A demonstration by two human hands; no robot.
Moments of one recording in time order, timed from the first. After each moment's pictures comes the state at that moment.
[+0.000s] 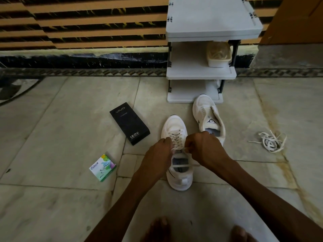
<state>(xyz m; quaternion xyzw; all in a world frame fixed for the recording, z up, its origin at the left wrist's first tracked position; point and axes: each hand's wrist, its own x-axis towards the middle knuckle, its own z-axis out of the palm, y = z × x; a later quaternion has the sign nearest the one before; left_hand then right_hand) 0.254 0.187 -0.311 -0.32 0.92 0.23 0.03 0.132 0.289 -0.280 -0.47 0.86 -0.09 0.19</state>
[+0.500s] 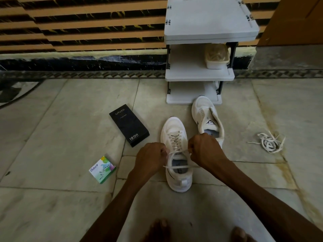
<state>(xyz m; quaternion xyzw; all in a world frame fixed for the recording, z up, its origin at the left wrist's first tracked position) 0.267 0.168 -0.317 -0.35 0.90 0.26 0.04 0.131 0.289 -0.287 -0.44 0.88 -0.04 0.19</state>
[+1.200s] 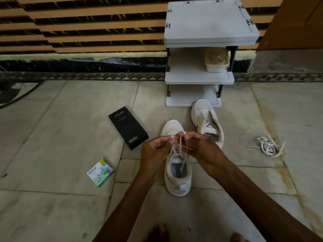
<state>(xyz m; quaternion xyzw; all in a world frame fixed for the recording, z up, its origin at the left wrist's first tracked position) 0.252 0.189 -0.310 -0.38 0.65 0.62 -0.23 0.131 0.285 -0.293 -0.11 0.60 -0.64 0.47</state>
